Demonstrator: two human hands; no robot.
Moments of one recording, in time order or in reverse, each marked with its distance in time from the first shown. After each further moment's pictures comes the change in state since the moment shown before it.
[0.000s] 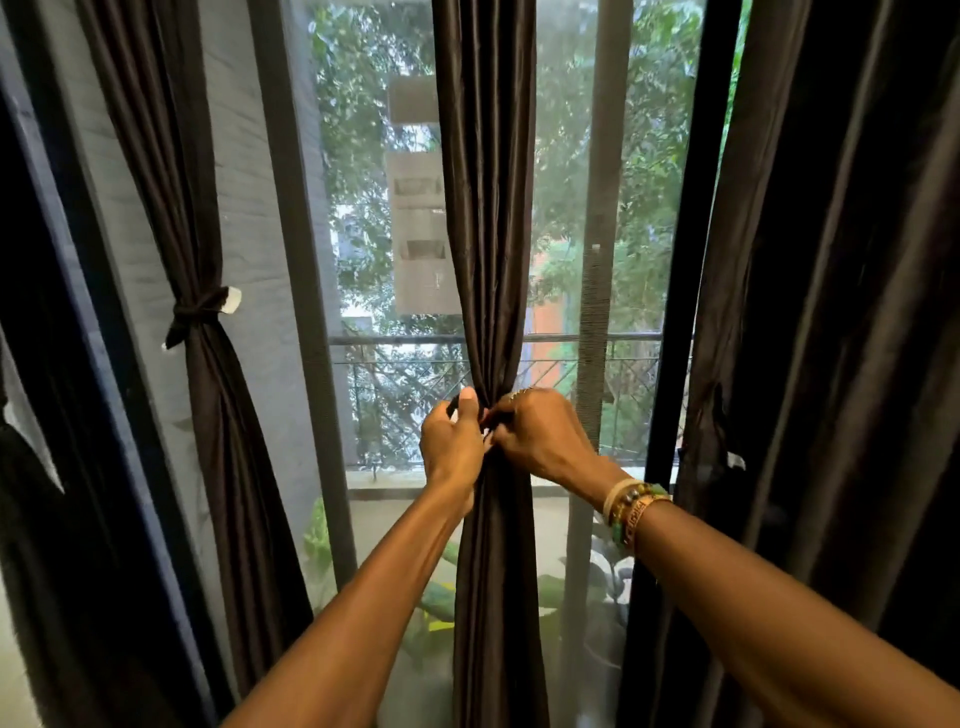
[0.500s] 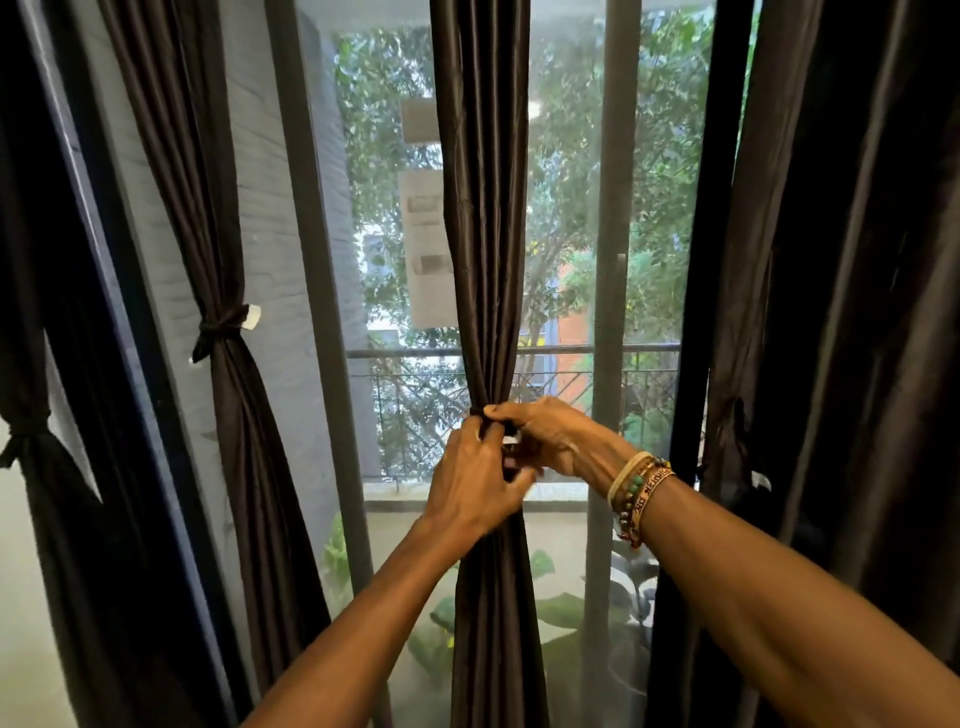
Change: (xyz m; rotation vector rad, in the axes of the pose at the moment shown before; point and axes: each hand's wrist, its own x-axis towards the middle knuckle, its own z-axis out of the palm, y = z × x) left_hand -0.005 -0.016 -0.012 1.229 -0.207 0.659; right_hand 0.020 0.001 -0.012 1.156 -0.368 0.687
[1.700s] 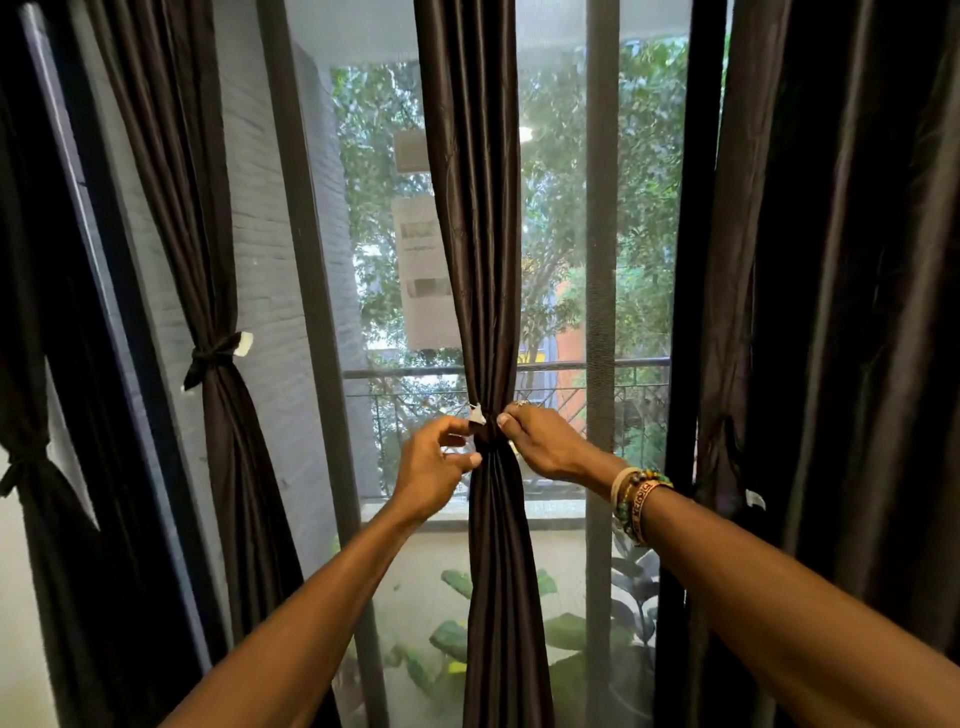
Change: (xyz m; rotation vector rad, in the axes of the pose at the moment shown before) left_hand 0.027 -0.033 -0.018 -0.792 0.056 -0.193; right_hand -0.005 -0.006 -0.019 -0.991 0.106 -0.566
